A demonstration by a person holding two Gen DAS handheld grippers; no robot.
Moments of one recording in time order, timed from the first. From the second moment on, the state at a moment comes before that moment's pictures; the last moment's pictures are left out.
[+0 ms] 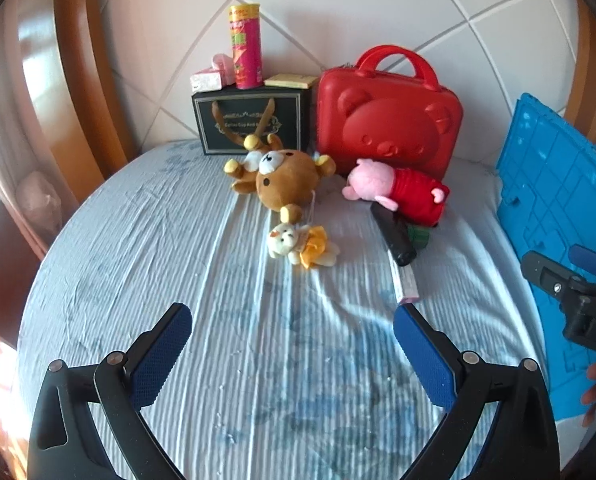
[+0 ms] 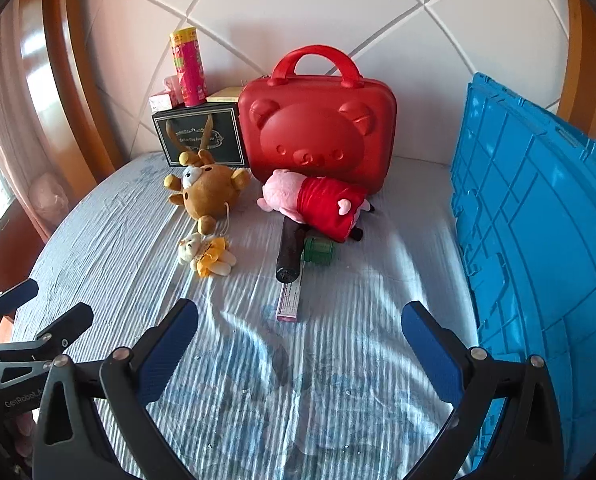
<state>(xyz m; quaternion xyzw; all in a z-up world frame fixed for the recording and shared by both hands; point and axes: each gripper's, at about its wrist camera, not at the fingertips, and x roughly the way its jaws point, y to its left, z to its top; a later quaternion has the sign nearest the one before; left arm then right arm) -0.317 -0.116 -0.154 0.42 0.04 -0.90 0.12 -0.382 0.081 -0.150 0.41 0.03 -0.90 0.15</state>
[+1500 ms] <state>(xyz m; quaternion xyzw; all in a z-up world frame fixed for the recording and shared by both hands) -0.541 -0.171 -0.327 0.53 0.06 -0.84 0.05 -0.514 0.022 -0.341 0.57 0.05 -0.82 0.06</state>
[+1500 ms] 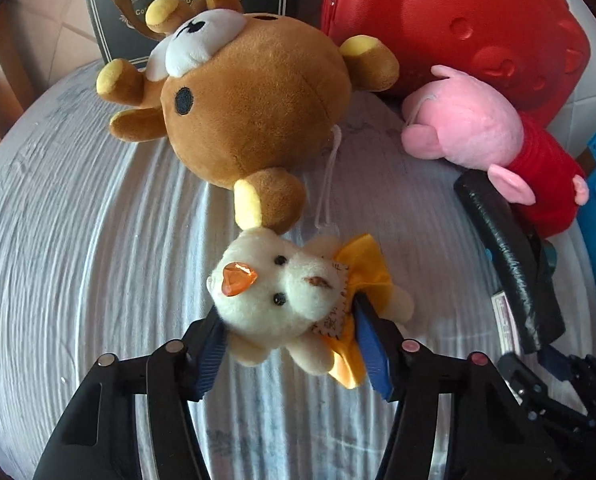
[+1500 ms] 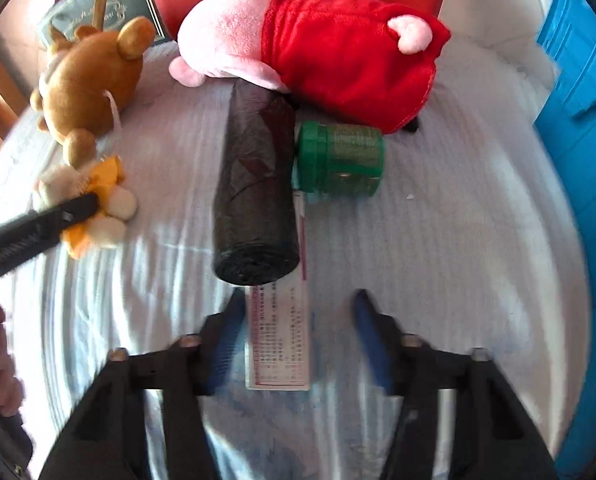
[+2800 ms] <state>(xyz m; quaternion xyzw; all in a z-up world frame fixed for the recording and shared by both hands) -0.302 -0.069 -0.139 0.39 0.01 -0.92 0.07 -0.343 0.070 -0.157 0.41 0.02 -0.90 0.17</state>
